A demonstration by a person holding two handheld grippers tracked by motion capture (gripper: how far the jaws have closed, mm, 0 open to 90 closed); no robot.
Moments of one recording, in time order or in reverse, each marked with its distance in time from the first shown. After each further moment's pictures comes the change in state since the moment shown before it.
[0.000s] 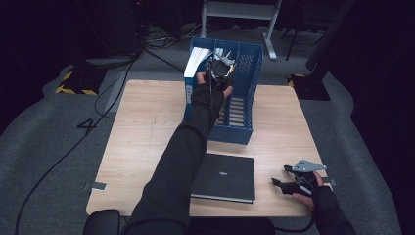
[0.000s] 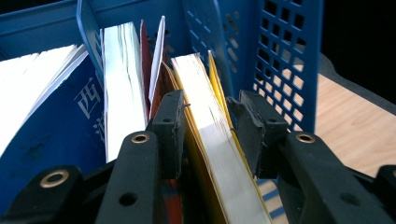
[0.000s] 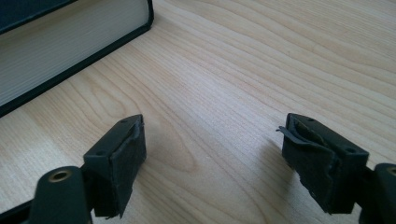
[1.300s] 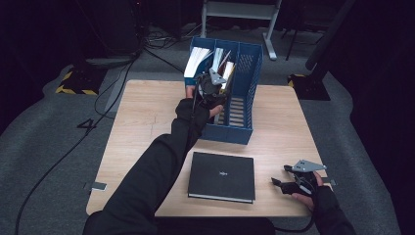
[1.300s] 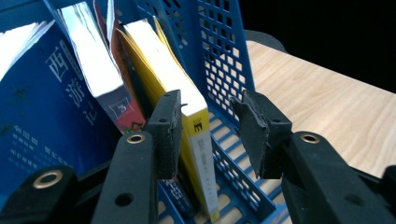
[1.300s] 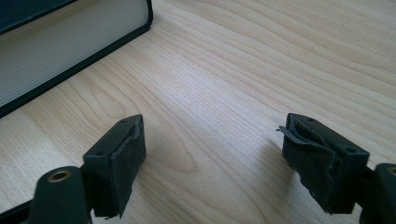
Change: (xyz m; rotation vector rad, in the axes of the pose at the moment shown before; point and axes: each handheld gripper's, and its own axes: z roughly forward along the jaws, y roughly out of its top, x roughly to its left) left arm -0.001 -0.039 -0.055 -0.004 -0.171 0.114; right arm 0.000 0.000 0.000 0.001 -0.002 0.000
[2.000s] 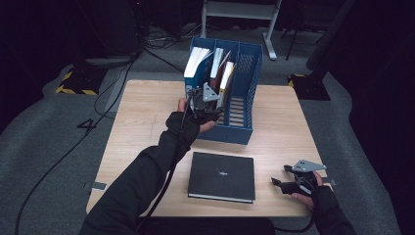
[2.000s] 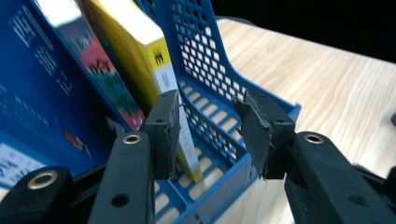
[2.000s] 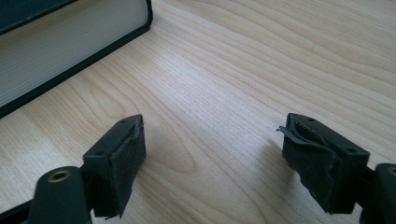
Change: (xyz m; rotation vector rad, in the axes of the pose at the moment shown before) left arm -0.007 -0.037 -0.024 0.034 -0.087 0.061; right arm 0.000 0.000 0.000 0.000 0.000 0.000
